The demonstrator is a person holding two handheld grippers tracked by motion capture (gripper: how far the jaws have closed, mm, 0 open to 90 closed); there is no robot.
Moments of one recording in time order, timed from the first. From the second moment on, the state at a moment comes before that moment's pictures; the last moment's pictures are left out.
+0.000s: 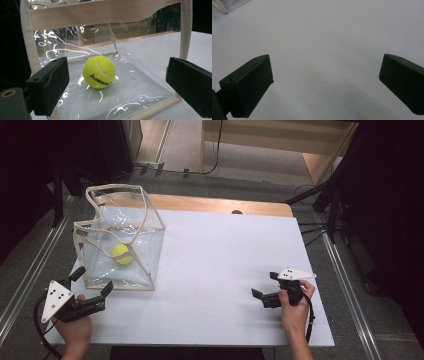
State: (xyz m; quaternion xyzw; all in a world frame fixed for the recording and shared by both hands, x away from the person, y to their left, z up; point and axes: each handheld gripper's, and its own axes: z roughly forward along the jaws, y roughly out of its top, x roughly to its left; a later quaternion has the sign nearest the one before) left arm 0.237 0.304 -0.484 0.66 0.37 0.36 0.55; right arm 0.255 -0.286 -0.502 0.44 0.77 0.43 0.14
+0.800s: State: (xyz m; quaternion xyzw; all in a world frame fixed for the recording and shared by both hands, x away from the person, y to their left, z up) left arm 0.237 0.304 -0.484 0.66 0.36 0.36 0.54; right arm 0.228 -0.338 -0.509 0.48 0.73 0.45 0.16
